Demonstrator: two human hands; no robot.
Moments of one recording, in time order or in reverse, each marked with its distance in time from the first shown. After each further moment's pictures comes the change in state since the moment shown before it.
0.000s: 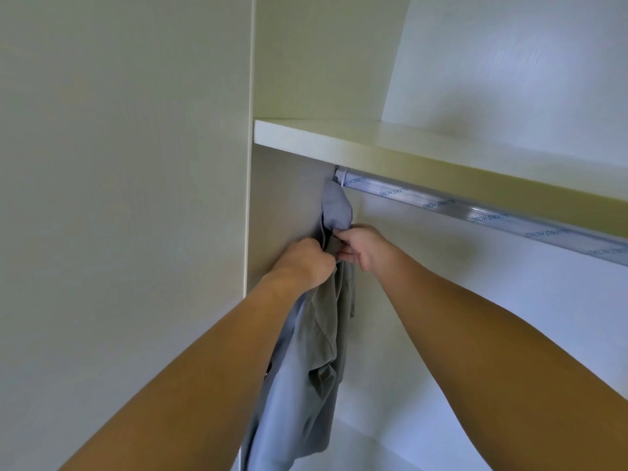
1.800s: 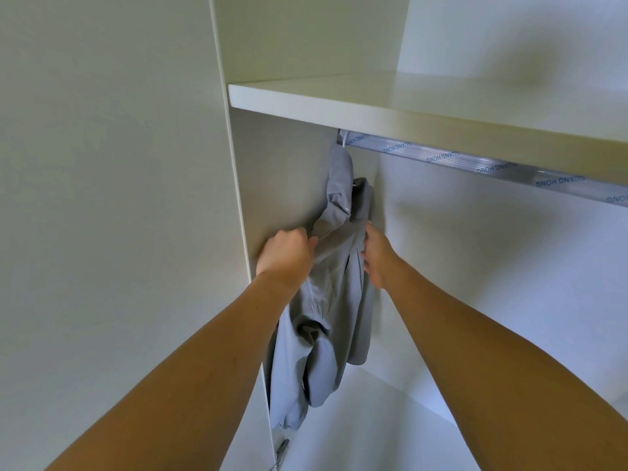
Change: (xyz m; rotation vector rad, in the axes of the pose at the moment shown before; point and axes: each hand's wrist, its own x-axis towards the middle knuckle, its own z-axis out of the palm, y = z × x) left_hand -0.063 -0.026 0.023 0.377 0.229 0.008; right_hand -0.061 0.071 -0.029 0.113 -0.133 0.192
